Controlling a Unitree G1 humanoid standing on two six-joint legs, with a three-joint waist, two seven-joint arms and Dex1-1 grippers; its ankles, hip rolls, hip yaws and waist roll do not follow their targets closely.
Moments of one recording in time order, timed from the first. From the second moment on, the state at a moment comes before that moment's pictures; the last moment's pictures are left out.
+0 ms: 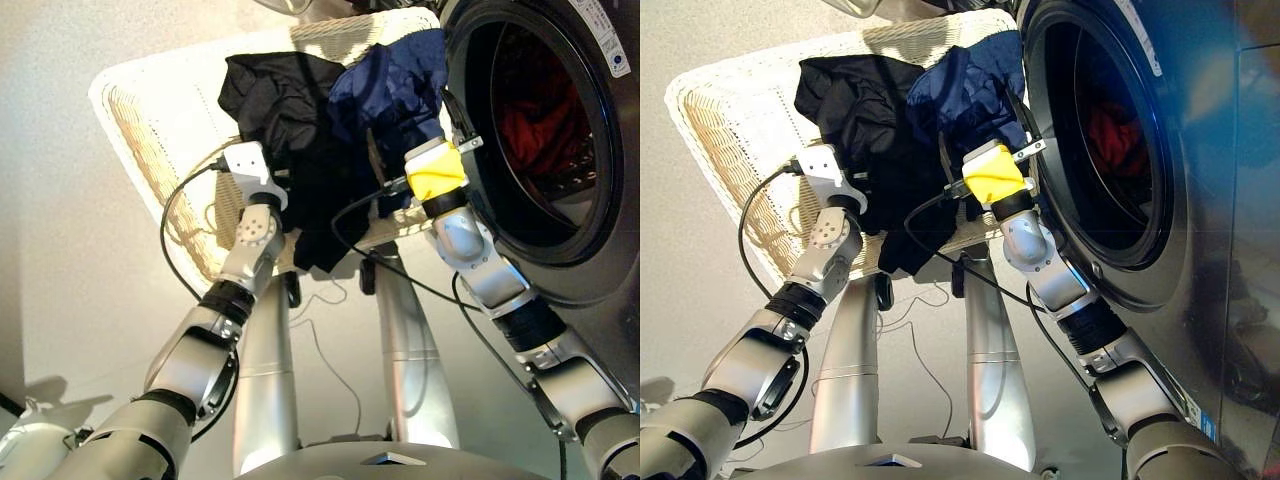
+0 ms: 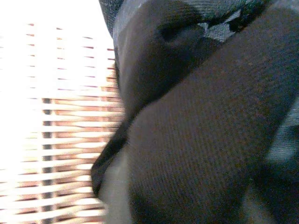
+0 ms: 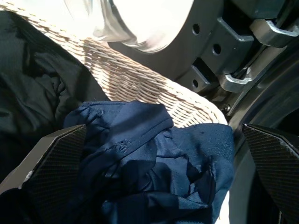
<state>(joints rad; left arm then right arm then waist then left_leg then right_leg) -0.69 0.27 -0.33 0.63 -0.58 -0.26 0.28 -0.56 -0.49 0.44 0.04 0.00 -0.19 -0.24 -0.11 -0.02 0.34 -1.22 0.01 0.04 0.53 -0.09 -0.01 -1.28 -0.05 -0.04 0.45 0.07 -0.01</state>
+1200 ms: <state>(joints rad) -0.27 0.24 -0.42 0.14 -0.95 -0.14 -0.07 -0.44 -0.51 0.70 0.30 -0.31 -0.16 0.03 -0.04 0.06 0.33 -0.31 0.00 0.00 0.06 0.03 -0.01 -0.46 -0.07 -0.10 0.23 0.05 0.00</state>
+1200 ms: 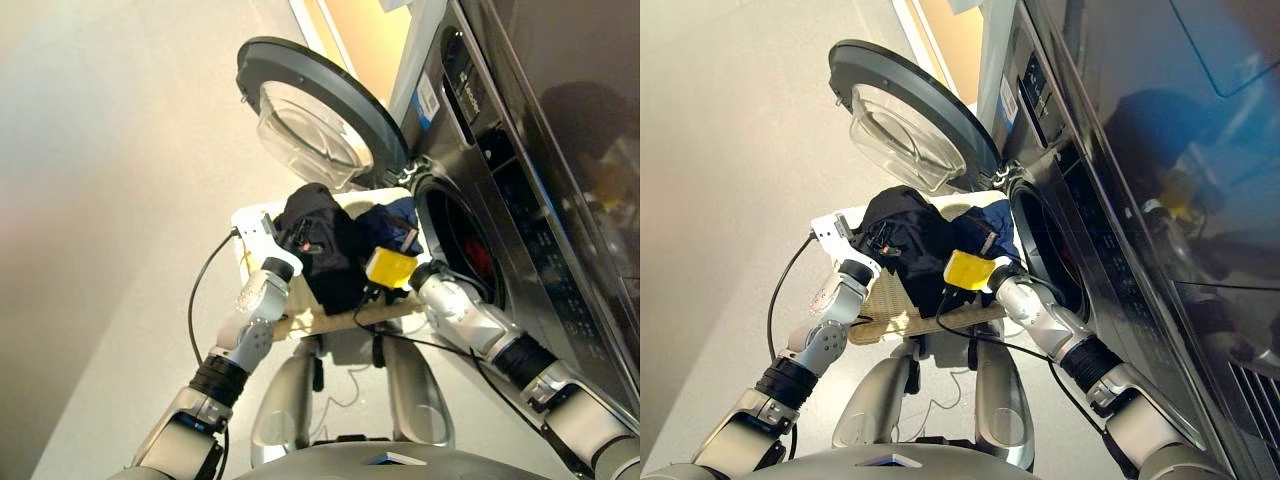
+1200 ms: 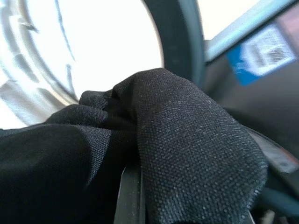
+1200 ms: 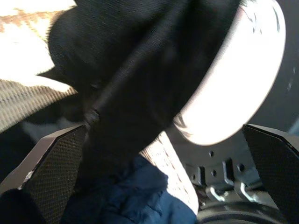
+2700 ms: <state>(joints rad) -0.06 0.36 -0.39 -0.07 -1.18 -0.05 -0.20 -0.46 -0.35 0.46 0.48 -0.31 -0.07 -0.29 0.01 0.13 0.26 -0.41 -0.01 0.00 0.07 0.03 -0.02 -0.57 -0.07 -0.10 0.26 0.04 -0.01</state>
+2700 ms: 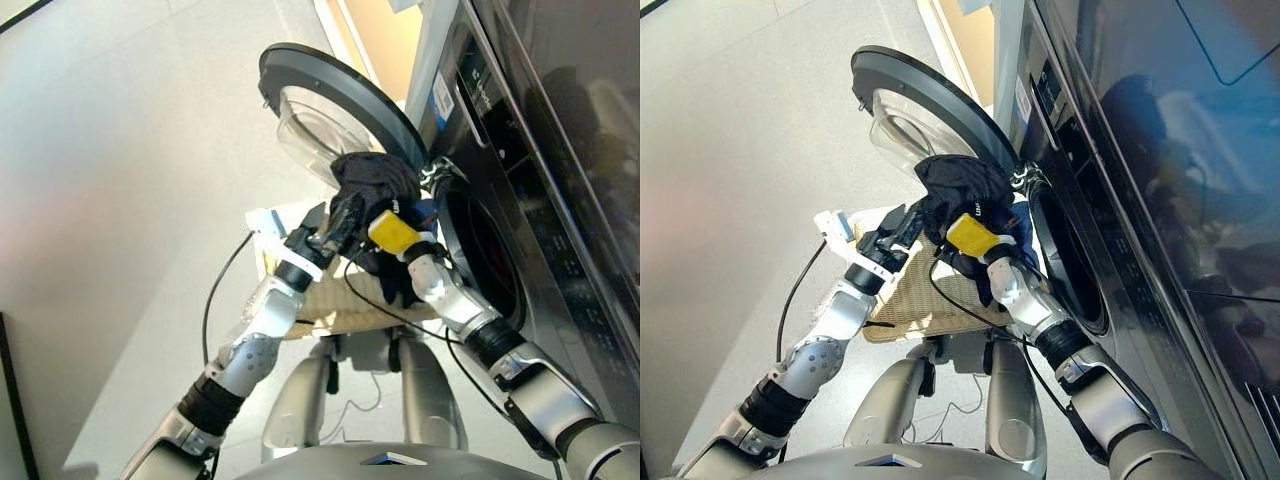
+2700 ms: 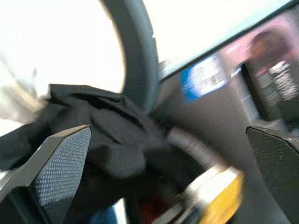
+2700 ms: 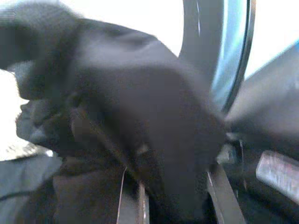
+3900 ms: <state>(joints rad) -0.11 0.27 -0.28 0.28 -0.83 -0.19 0.07 -0.79 -0.33 -0.04 0.67 0.80 -0.29 -0.51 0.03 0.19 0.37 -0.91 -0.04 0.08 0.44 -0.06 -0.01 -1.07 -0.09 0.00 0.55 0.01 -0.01</state>
